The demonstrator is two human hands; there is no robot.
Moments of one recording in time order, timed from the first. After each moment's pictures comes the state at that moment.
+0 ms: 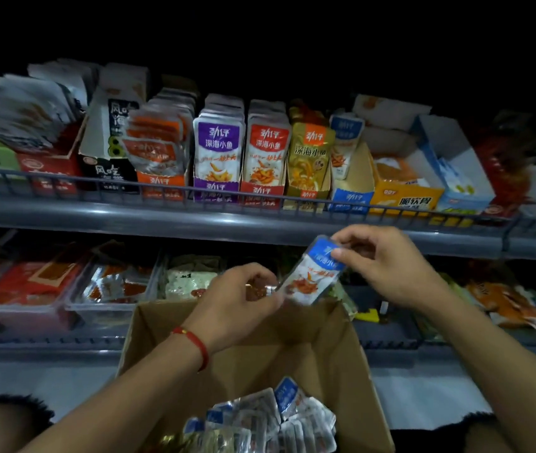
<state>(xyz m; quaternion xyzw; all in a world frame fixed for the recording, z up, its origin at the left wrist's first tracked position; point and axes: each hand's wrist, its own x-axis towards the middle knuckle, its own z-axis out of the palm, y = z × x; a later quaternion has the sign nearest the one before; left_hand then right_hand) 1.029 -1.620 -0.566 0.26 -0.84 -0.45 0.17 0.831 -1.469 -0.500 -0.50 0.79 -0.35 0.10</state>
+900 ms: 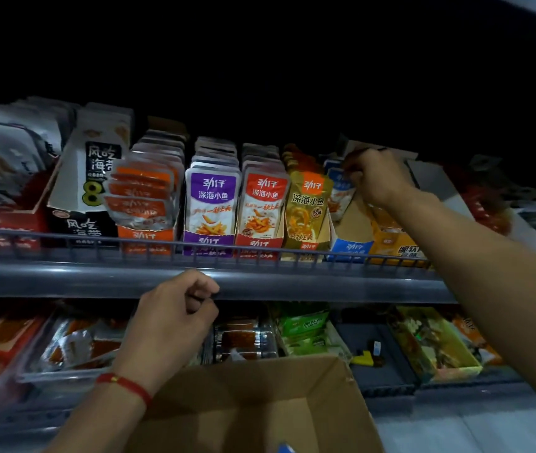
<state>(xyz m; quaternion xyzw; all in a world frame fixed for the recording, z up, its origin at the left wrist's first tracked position) 1.041 -1.693 -0.534 0.33 -0.81 -0.41 0.26 0.685 -1.605 -0.416 -0.44 0.86 -0.11 -0.23</state>
